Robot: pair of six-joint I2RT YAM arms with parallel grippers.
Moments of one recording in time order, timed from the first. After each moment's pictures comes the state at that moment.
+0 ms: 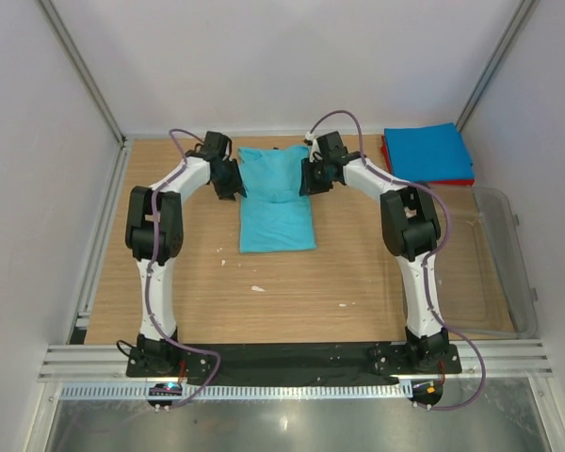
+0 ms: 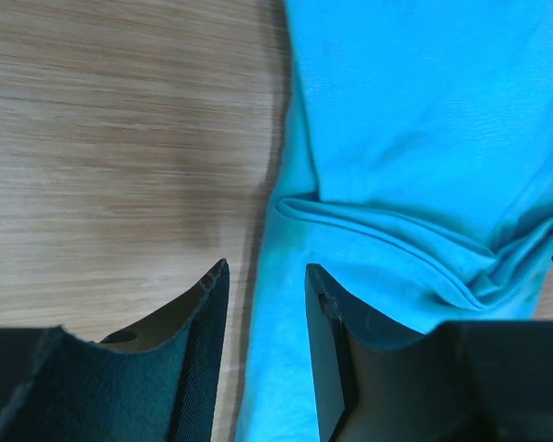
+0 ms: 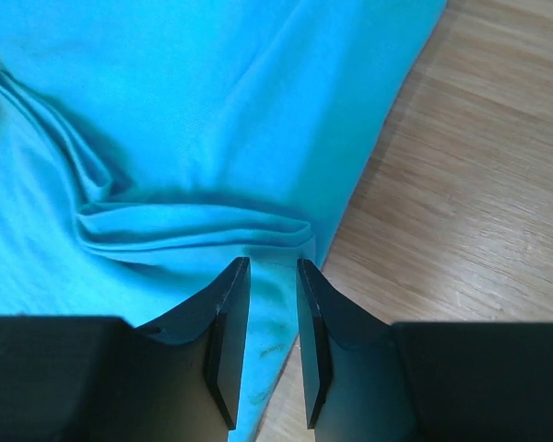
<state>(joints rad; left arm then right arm) -0.23 2.18 1.73 -0.60 0.15 -0.50 0.38 2.25 1.79 -0.42 -0.28 0.21</state>
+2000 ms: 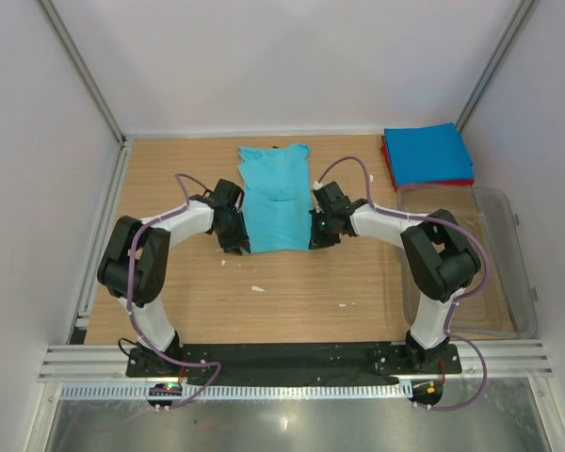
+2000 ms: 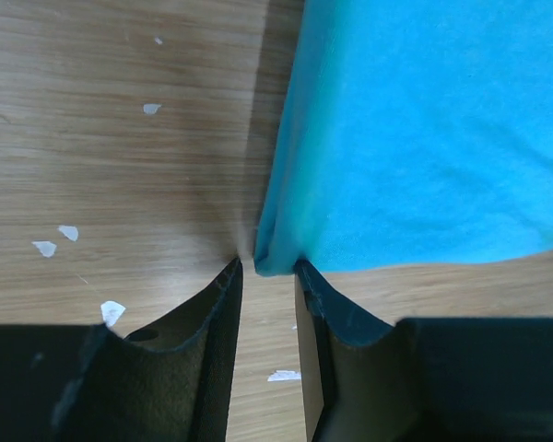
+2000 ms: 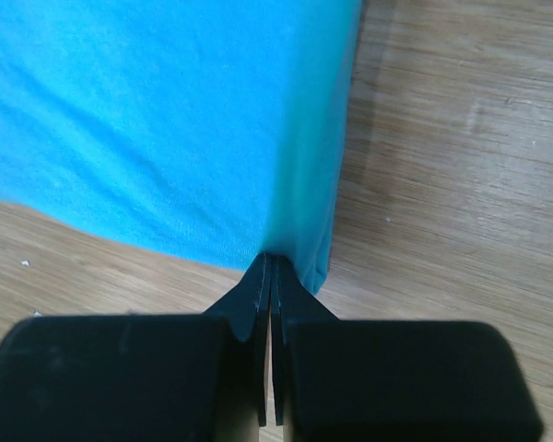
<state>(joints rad) -0.40 1.79 1.11 -0.55 0.12 -0.63 0.55 1.82 1.10 -0.34 -0.12 0.49</state>
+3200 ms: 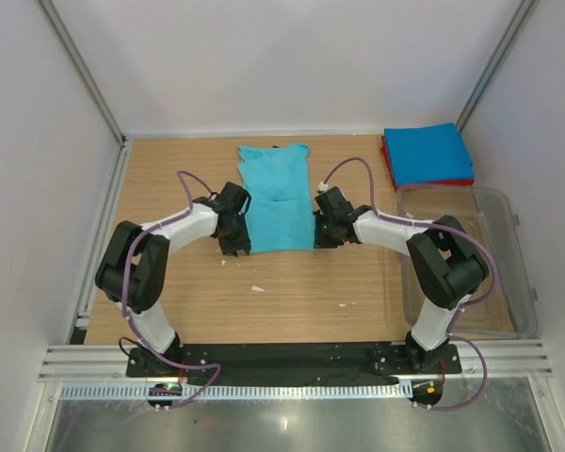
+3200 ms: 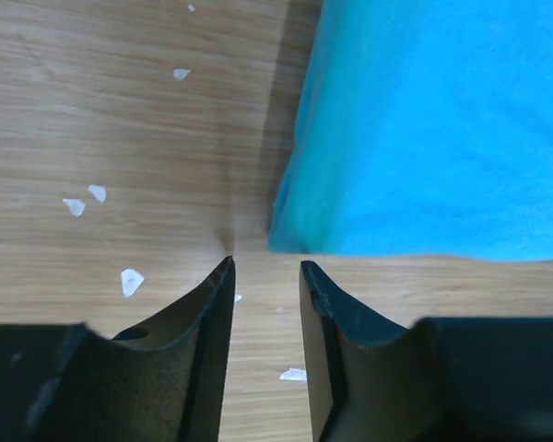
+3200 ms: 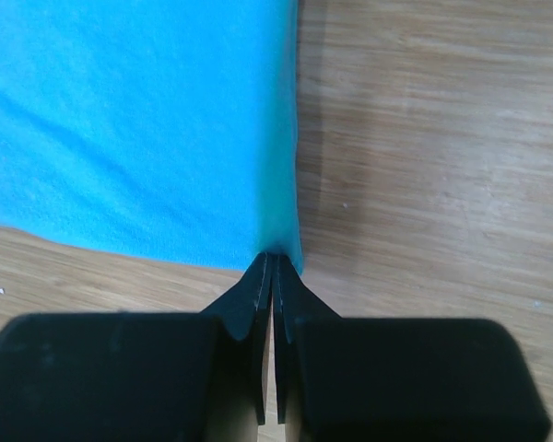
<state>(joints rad) -0.46 1.75 1.09 -0.57 -0.02 -0.68 0.57 1.77 1.03 -0.27 0.00 0.53</state>
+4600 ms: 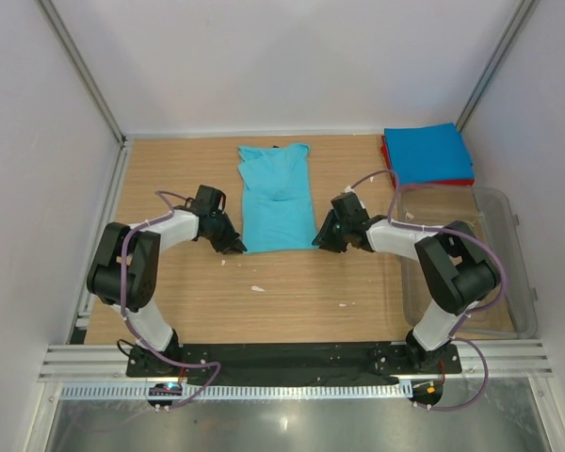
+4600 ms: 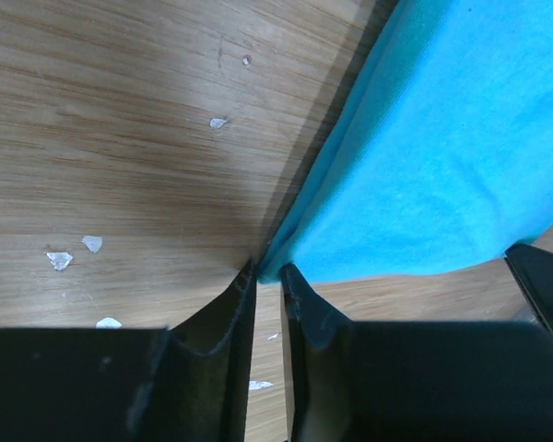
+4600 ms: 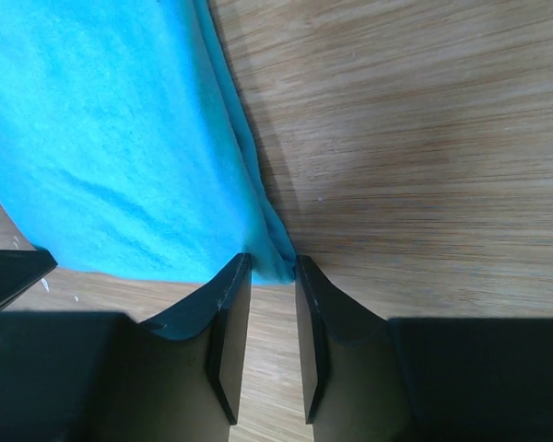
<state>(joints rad) -0.29 1.72 0.94 -0.37 0.26 -0.82 0.50 1.70 0.87 -0.08 -0.08 0.88</state>
